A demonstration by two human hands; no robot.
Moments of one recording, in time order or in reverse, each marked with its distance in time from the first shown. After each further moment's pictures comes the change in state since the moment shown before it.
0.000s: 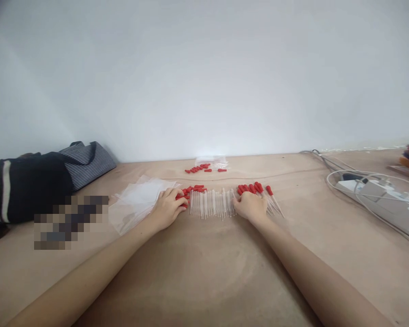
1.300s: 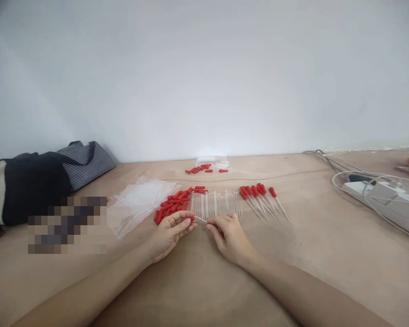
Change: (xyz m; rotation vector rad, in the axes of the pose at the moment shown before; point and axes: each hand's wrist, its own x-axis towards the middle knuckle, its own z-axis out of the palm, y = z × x) left_hand -0.026 0.052 0.005 -1.806 -0.004 -0.771; right_hand -0.060 -0.029 0.023 0.569 0.067 -0.671
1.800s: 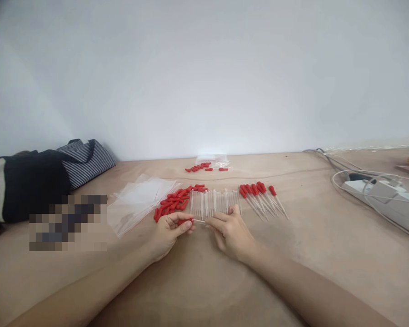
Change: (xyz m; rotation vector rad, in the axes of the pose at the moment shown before) left_hand -0.001 -0.004 -0.001 0.188 0.055 0.121; right_hand 0.002 -0.003 -0.008 -0.158 0.054 -0.211
